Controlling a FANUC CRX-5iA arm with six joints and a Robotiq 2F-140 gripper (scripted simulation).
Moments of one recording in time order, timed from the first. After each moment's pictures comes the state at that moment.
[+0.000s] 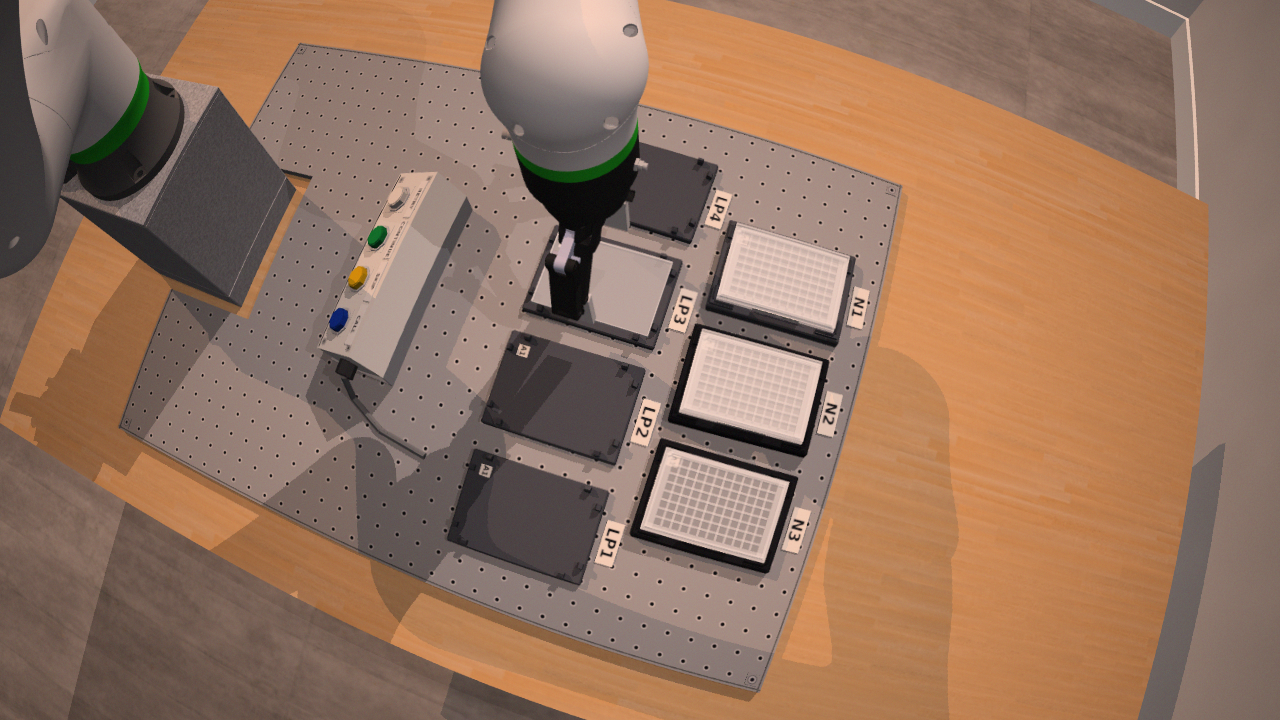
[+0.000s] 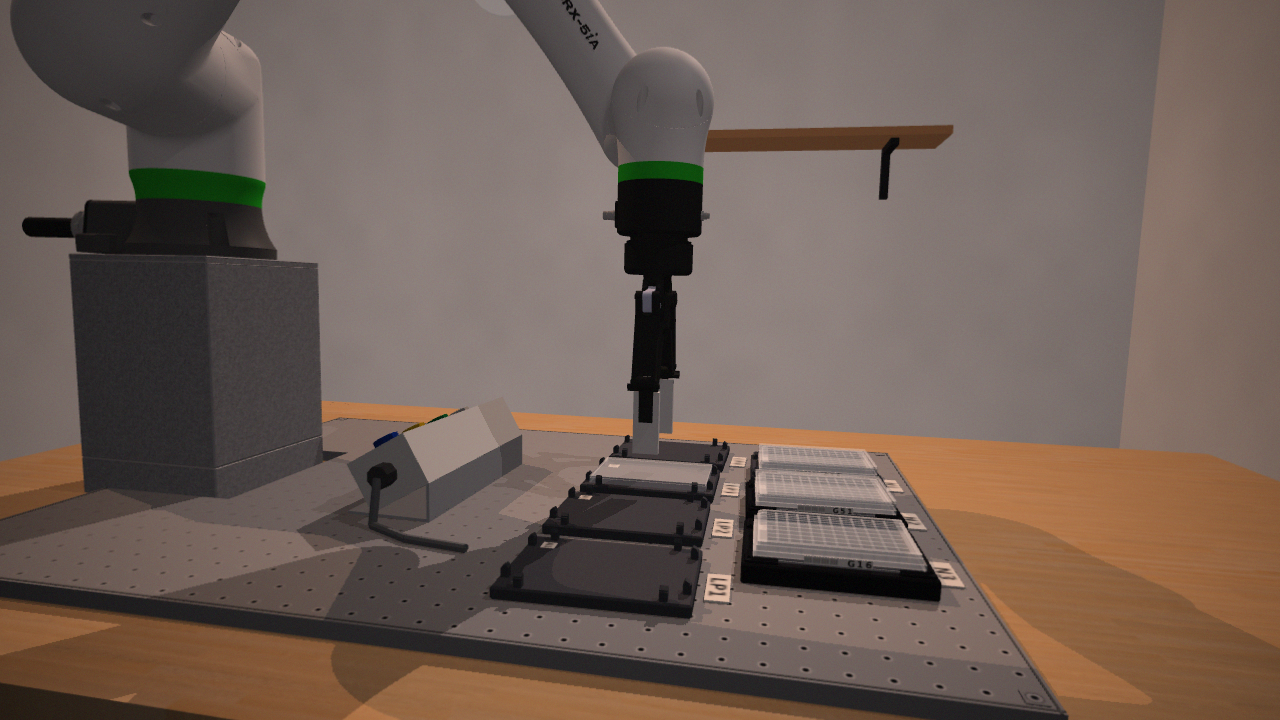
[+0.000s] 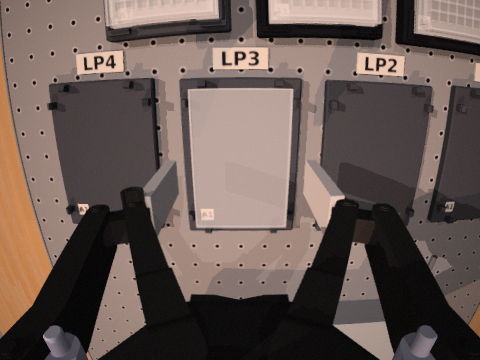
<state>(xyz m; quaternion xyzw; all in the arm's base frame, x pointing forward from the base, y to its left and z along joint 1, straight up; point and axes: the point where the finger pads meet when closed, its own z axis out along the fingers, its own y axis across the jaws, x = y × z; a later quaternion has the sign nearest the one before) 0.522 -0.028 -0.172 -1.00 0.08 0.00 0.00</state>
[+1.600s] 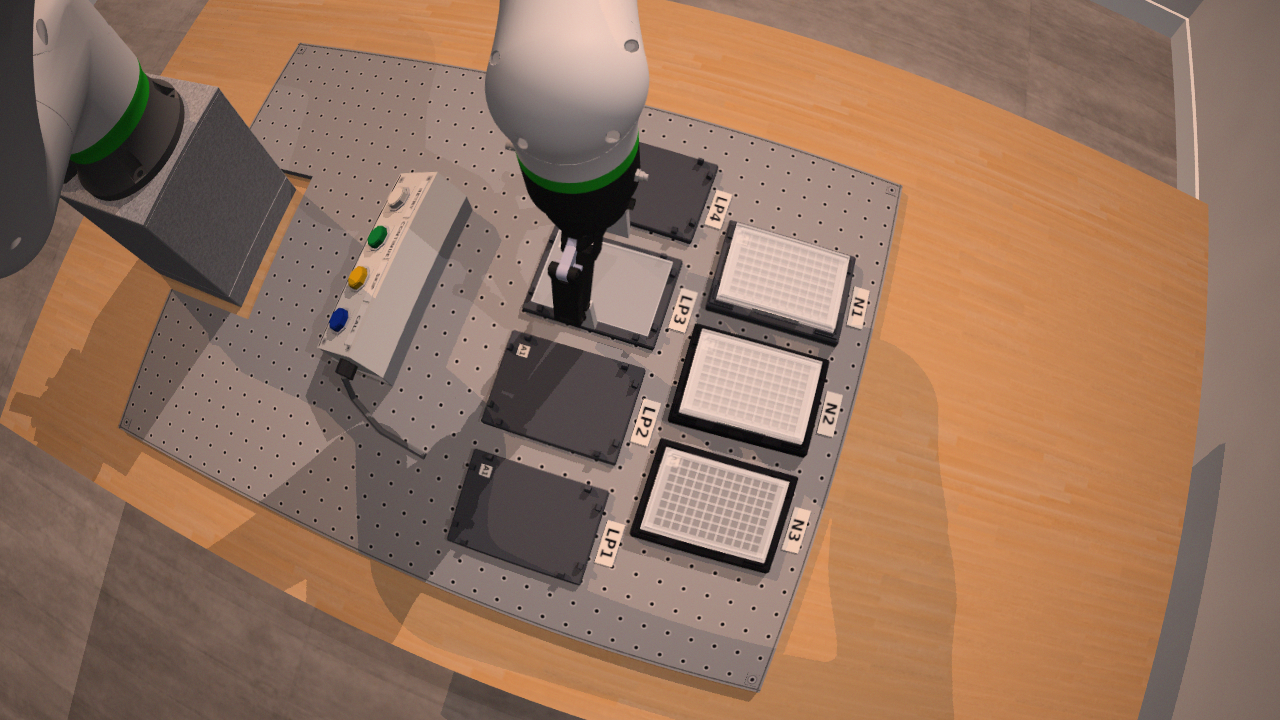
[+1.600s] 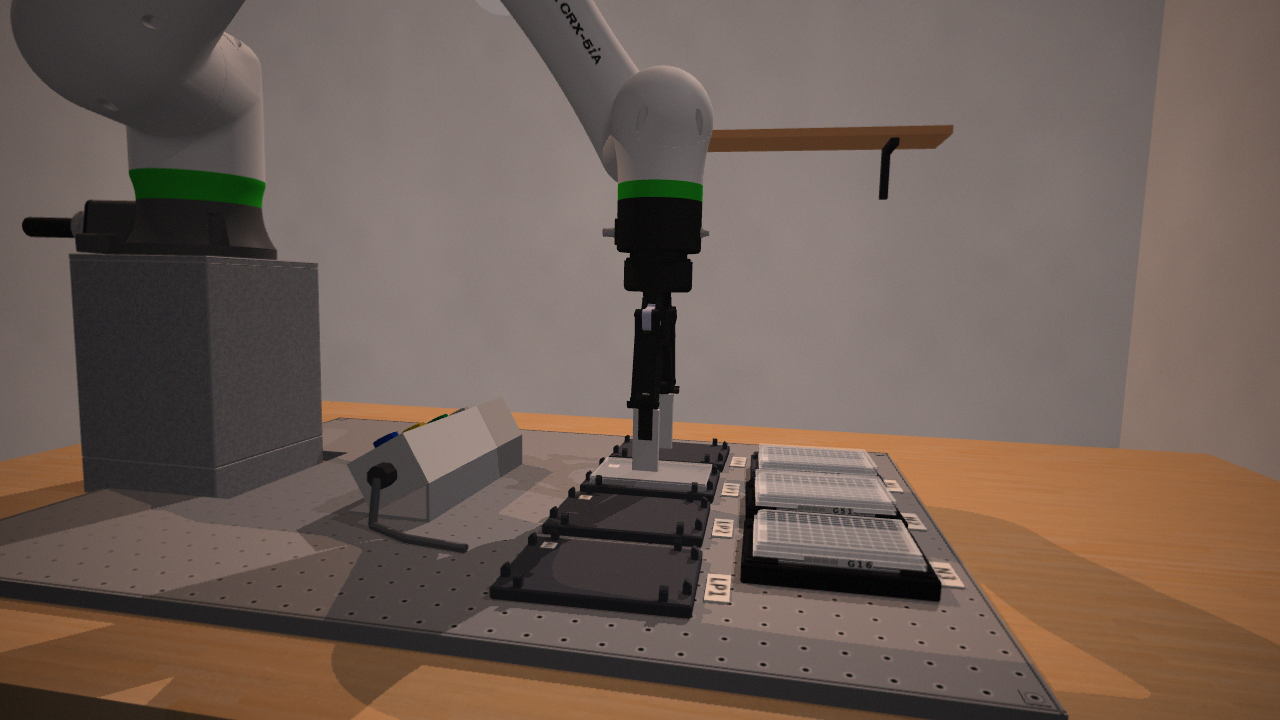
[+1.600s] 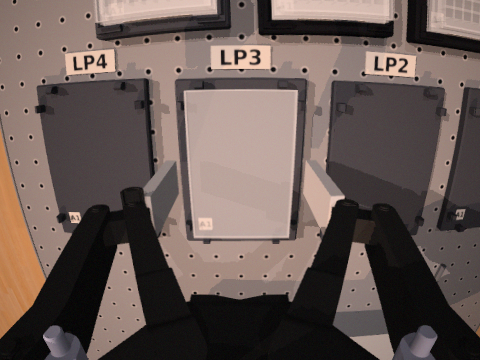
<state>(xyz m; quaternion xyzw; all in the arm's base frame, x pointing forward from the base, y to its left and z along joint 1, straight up) 0.522 -0.027 -0.190 -1.00 0.08 0.00 0.00</state>
